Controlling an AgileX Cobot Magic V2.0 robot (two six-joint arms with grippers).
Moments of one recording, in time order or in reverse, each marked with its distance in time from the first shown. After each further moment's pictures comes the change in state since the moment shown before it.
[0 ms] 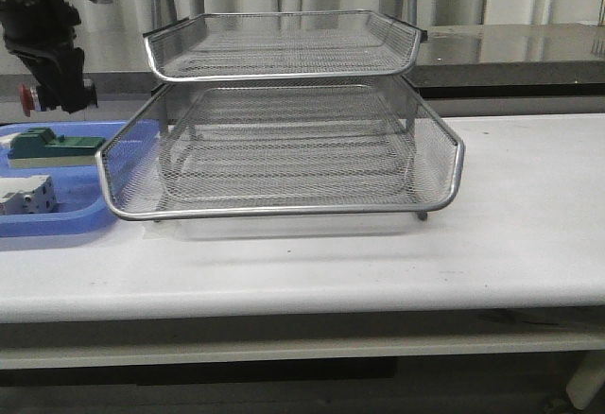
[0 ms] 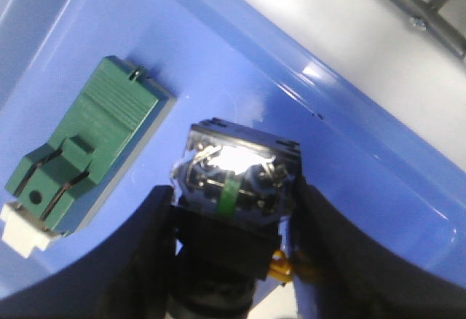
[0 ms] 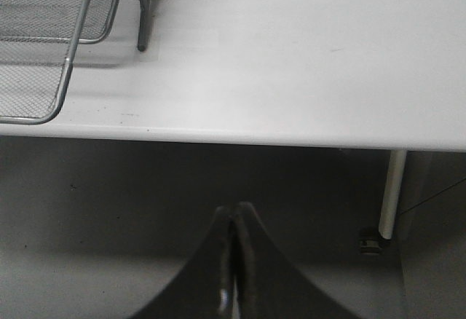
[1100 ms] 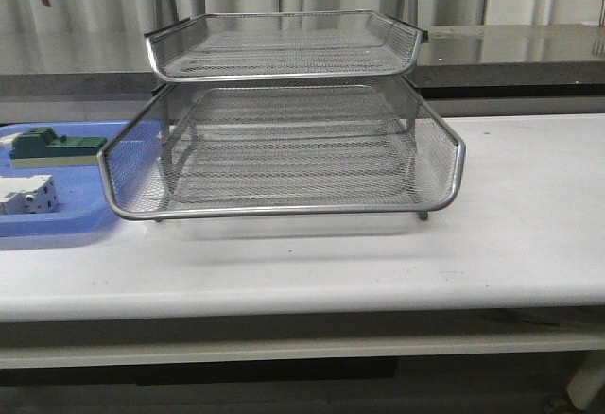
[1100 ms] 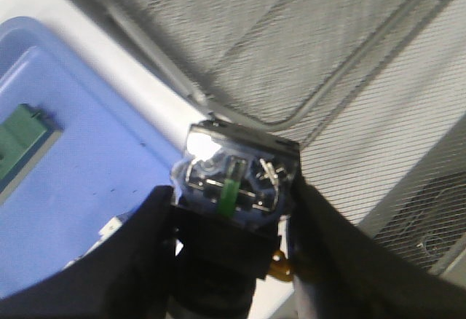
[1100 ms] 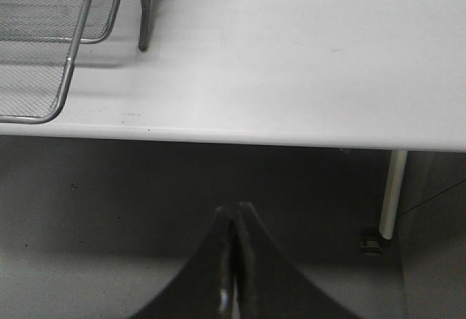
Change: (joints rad) left arm -0.208 -0.528 0.406 -0.127 0.016 -0.197; right arm 0.000 0.000 0.000 -0.001 0.000 0.000
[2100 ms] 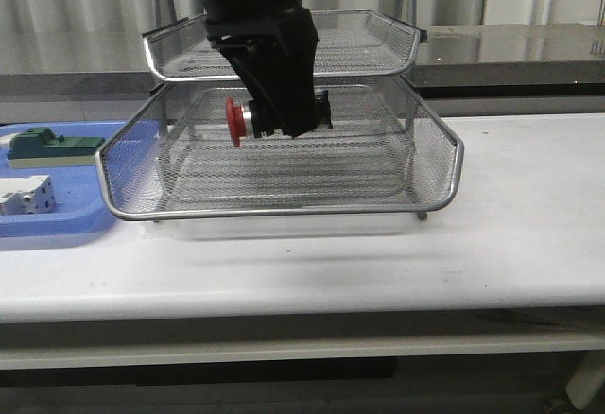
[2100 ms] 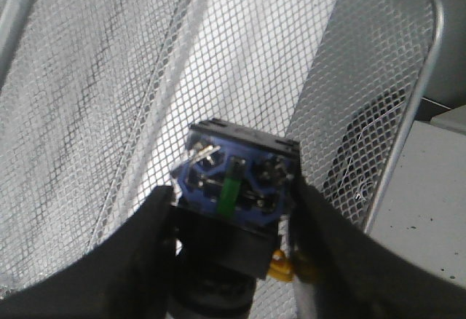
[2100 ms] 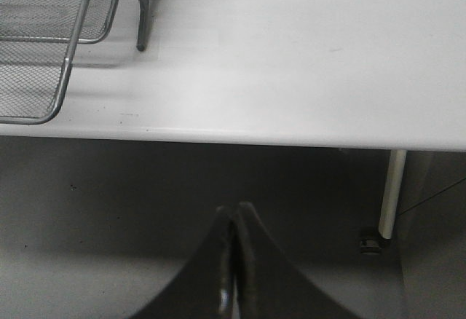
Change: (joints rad) left arm -0.359 0.168 0.104 -0.019 -0.128 0.032; right arm 0.000 0.000 0.000 0.000 0.000 0.000
